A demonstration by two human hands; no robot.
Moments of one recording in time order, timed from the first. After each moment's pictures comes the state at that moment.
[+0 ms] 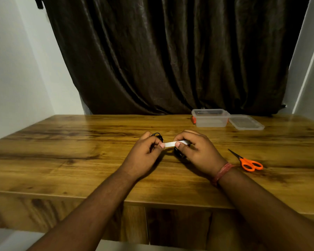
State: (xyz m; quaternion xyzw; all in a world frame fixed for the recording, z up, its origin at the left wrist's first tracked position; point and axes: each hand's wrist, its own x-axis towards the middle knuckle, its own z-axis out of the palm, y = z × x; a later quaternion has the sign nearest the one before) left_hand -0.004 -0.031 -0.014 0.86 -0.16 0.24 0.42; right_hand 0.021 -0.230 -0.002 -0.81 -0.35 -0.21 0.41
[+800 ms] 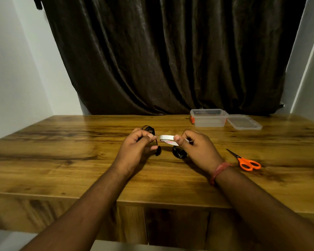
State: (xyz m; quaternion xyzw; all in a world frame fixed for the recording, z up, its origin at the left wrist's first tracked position) left_hand -0.007 -0.027 -0.001 0.63 -0.09 0.13 0.76; right_hand 0.025 -0.229 -0.005 -0.84 -0.24 -0.20 0.45
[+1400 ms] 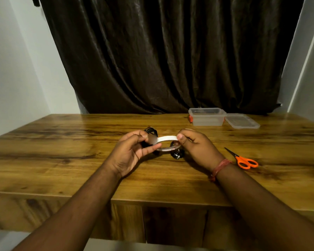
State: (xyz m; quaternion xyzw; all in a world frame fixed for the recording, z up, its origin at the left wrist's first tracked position) left_hand -0.010 -0.015 0.001 0.52 -0.14 0.04 0.84; right_hand 0.027 -0.236 -0.003 -0.82 -0.30 -0.14 0.47
